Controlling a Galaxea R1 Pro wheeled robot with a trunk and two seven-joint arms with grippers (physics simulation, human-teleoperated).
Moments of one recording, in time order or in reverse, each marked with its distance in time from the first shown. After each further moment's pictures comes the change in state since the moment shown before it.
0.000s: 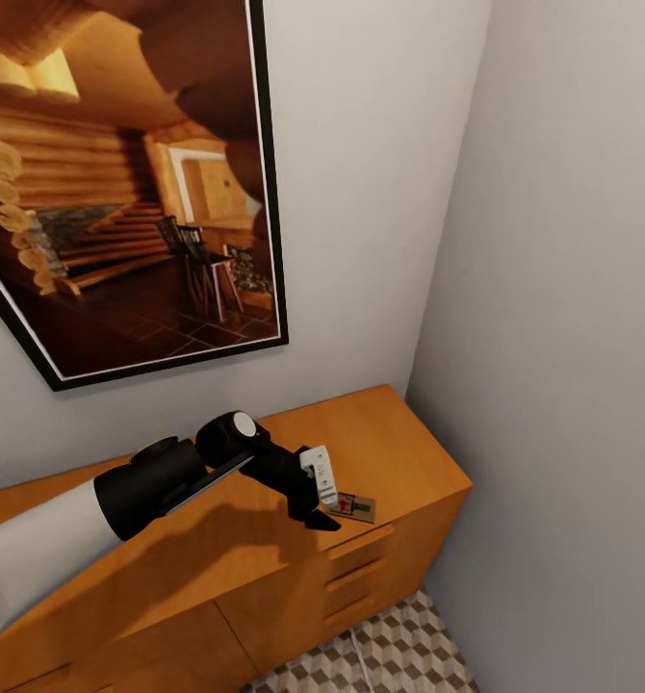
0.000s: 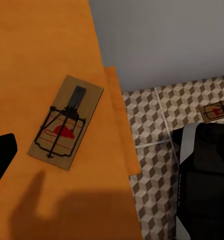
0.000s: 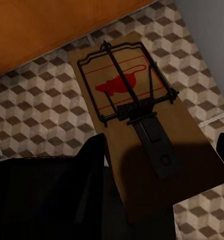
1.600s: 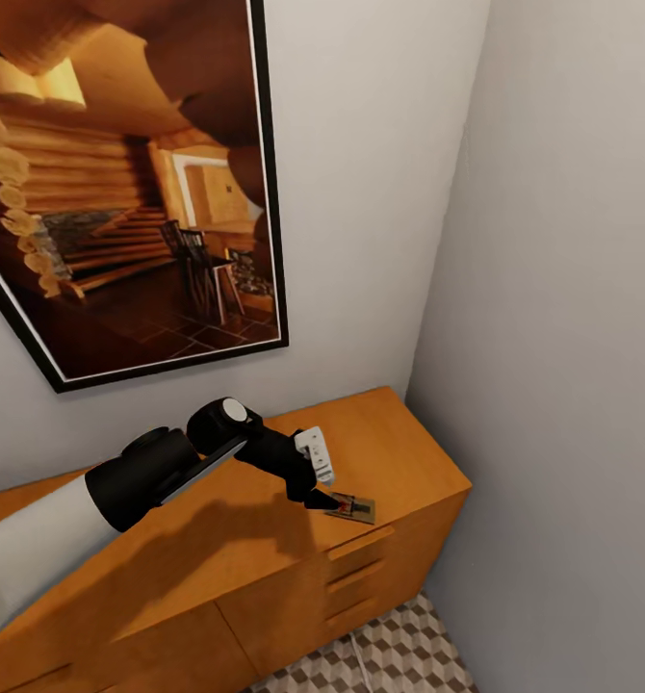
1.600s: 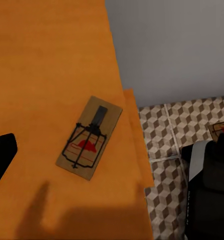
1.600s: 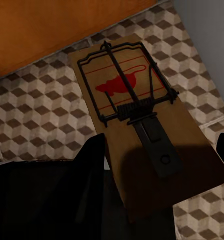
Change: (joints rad) left arm 0.000 0.004 0.084 -0.011 0.000 0.002 0.000; right arm 0.000 0.000 0.000 0.000 0.000 -0.001 -0.001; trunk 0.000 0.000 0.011
